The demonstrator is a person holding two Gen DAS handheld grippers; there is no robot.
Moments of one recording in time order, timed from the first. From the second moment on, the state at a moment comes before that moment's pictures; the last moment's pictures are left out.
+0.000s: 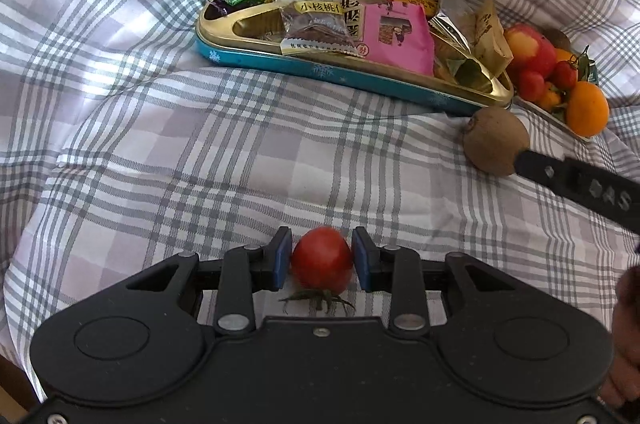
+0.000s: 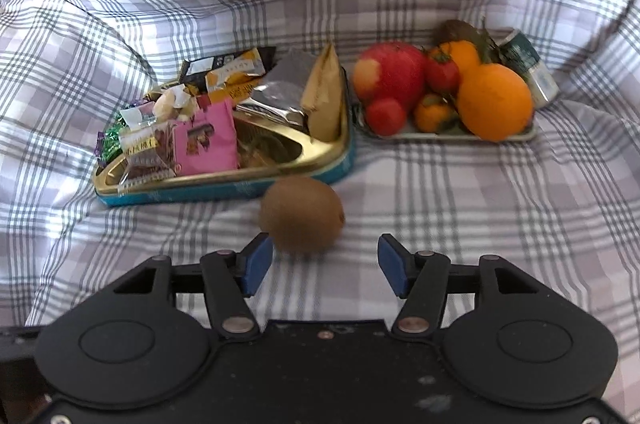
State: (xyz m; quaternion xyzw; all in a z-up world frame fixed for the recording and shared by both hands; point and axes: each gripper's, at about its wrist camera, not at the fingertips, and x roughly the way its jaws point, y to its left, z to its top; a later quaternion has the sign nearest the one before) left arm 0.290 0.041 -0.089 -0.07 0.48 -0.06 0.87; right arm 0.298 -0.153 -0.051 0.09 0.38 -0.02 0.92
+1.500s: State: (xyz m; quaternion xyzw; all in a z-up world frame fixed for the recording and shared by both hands) left arm 0.287 0.044 -0.090 -0.09 0.47 -0.06 0.88; right arm 0.283 -0.167 -0.077 0.06 0.41 -0.04 0.91
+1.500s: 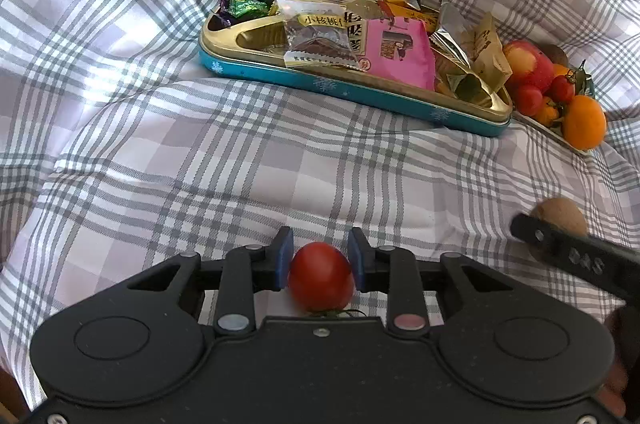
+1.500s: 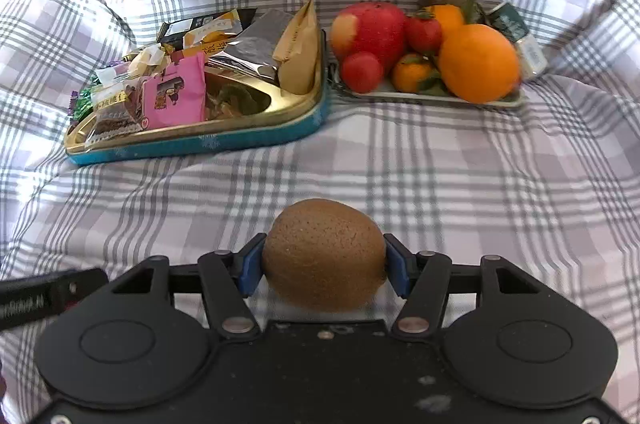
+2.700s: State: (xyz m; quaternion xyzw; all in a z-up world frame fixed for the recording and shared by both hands) left arm 0.227 0.015 -0.055 0.00 0.44 -0.09 0.89; right arm 0.185 -0.194 -0.055 0.10 0.40 -0.03 0.91
